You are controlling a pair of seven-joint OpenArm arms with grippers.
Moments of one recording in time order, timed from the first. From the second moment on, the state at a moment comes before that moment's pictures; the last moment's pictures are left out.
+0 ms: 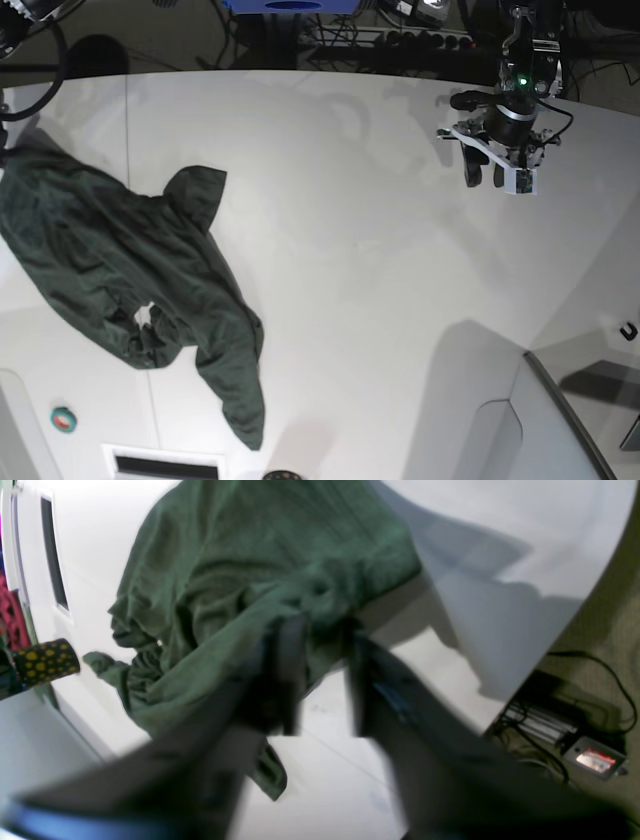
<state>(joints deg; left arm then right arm) 24.0 -16.3 -5.5 87.1 -14.8 -1.6 14.2 -8.4 1.0 60.1 95.0 40.1 -13.7 -61.7</state>
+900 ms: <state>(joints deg) 24.5 -16.3 -5.5 87.1 -14.8 -1.6 14.3 -6.1 -4.7 26.8 80.5 43.5 -6.4 -54.9</state>
